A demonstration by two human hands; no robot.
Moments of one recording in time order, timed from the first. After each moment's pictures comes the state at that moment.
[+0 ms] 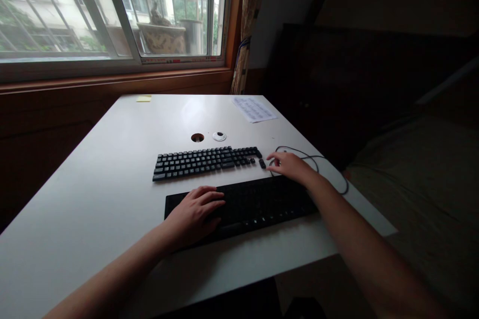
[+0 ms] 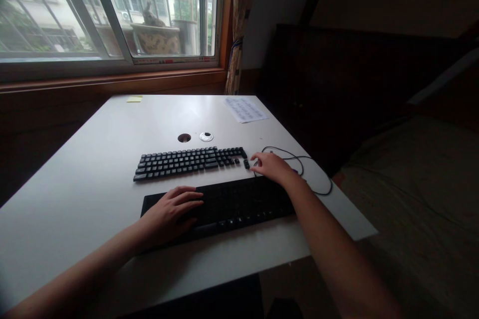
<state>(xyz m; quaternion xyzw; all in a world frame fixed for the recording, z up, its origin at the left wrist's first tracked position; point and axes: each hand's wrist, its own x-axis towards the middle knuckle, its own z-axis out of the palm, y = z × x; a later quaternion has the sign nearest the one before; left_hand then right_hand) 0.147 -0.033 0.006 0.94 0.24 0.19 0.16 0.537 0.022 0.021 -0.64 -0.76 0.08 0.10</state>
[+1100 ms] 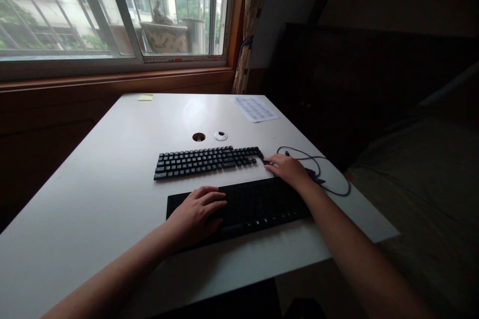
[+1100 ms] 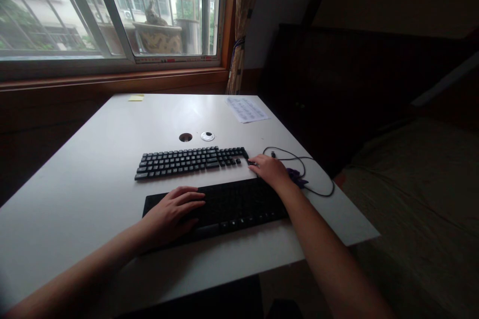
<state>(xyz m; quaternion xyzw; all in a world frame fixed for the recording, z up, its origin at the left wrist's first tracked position) 0.149 -0.036 0.006 0.94 0.24 0.21 0.16 0.525 0.014 0.001 -0.64 -0.76 -0.01 0.13</state>
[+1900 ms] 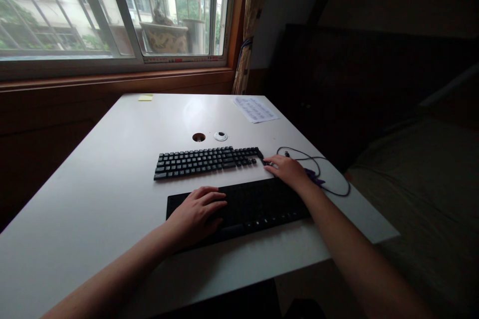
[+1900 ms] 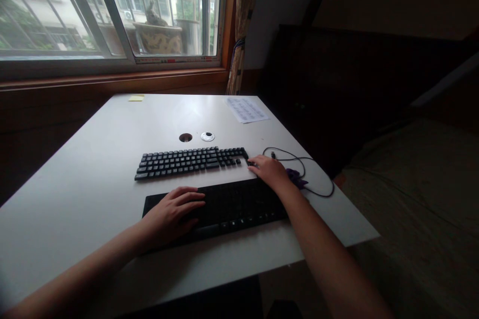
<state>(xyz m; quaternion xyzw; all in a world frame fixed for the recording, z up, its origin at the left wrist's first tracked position) 0.150 -0.036 0.005 0.94 0.24 0.20 0.15 0.524 0.013 0.000 -0.64 -0.76 -0.02 0.13</state>
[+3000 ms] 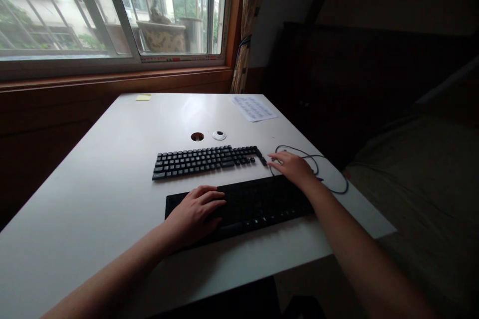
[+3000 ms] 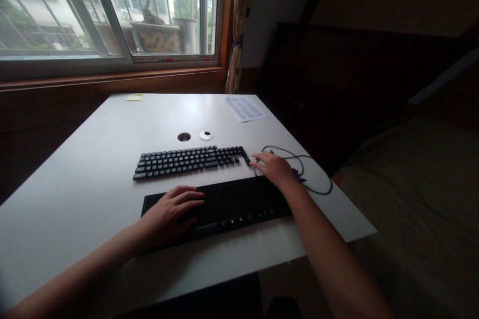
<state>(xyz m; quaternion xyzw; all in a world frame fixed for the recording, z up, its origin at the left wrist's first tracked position) 0.150 -0.035 0.004 0.94 0.24 0.21 0.15 0.536 0.005 0.010 -0.64 -0.75 -0.04 0.16</state>
